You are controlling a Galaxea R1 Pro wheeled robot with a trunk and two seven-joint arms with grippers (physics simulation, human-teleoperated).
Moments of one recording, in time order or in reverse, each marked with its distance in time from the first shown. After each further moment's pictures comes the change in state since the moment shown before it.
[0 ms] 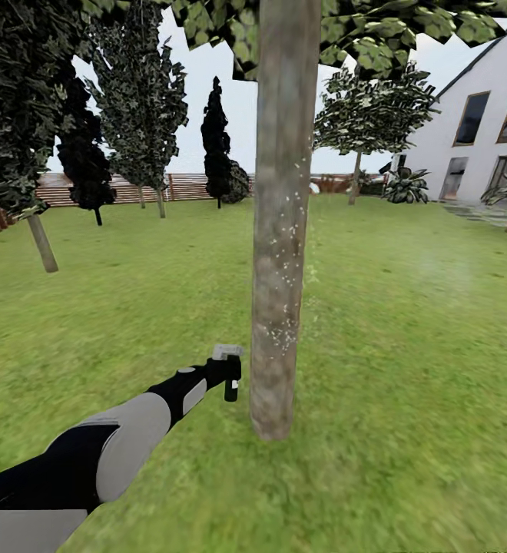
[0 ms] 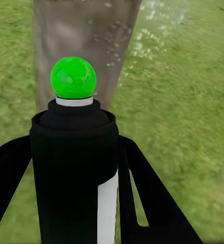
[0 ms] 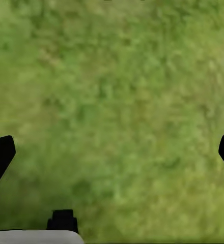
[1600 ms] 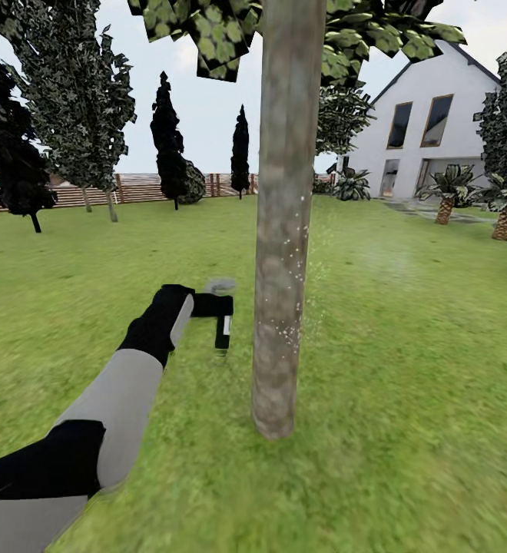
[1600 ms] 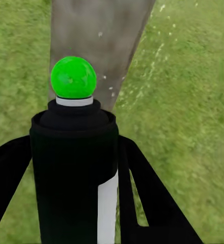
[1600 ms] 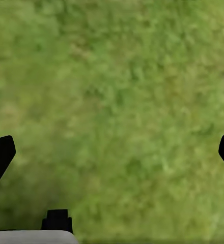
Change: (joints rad) left arm -0.057 0.000 -0.058 -0.688 0.061 0.835 -0.014; right arm 0.000 -0.012 -0.003 0.000 0.002 0.002 -0.001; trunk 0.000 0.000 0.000
